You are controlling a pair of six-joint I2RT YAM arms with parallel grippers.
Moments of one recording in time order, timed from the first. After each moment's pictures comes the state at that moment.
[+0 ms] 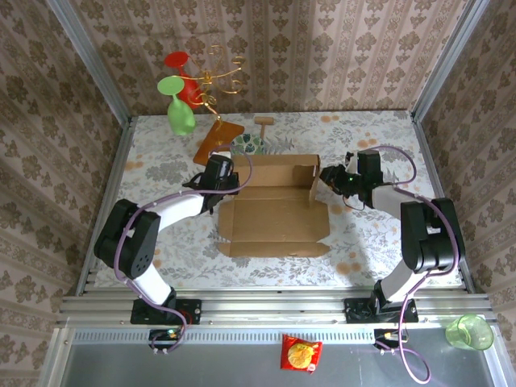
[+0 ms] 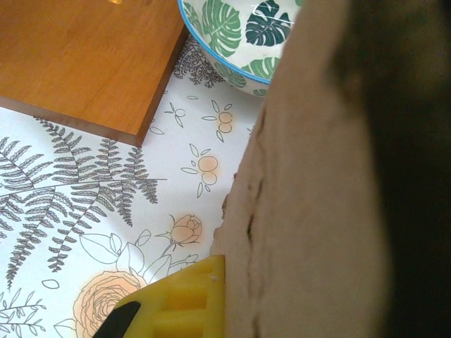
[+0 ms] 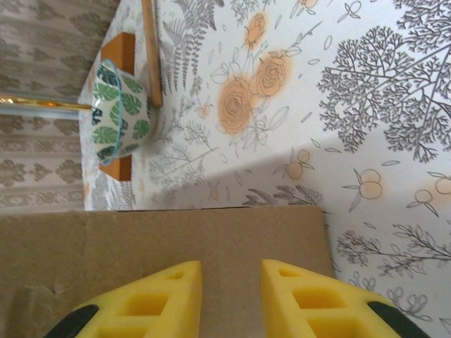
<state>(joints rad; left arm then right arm) -0.54 1.65 0.92 -0.01 -0.15 -0.37 0.05 1.63 0.81 0.11 -0.56 0.76</state>
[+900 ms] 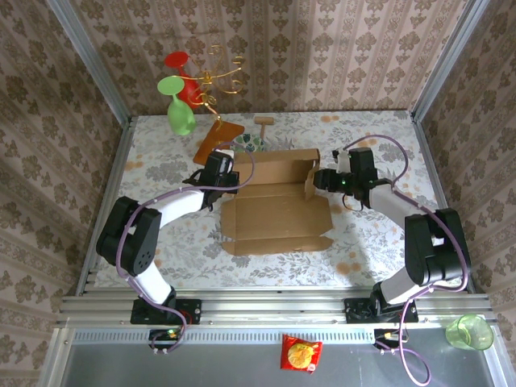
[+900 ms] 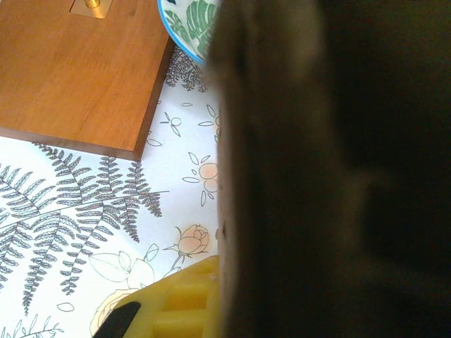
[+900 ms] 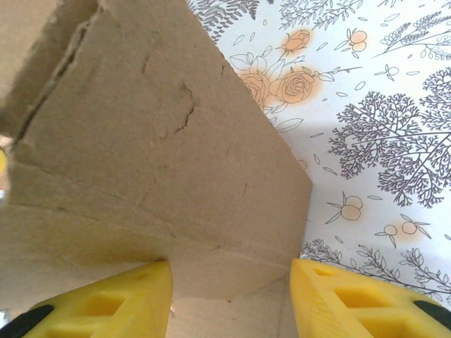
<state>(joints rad) -0.53 1.67 0.96 -0.05 -0.13 -0.25 0.14 1.55 0.87 -0.07 -0.39 0.29</state>
